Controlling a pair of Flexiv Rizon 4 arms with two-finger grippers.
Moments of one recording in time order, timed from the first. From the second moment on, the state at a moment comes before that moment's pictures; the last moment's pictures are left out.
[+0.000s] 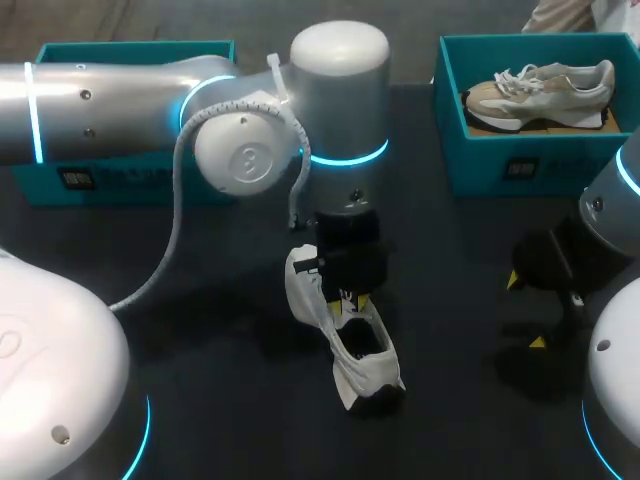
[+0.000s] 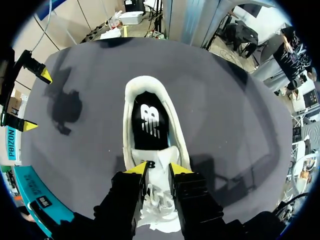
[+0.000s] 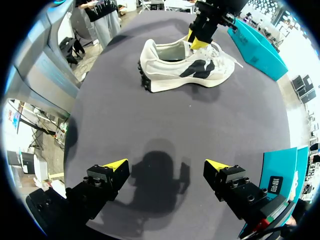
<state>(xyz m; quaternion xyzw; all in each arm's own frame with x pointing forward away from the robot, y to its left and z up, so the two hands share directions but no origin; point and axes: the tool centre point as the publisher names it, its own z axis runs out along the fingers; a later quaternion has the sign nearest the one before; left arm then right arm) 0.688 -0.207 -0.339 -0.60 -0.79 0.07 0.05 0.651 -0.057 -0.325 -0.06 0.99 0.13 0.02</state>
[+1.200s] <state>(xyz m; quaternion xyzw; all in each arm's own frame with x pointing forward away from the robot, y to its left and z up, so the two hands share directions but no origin) 0.656 -0.199 -0.248 -0.51 -0.85 0.07 0.04 0.651 -0.057 -0.325 -0.06 0.99 0.13 0.02</state>
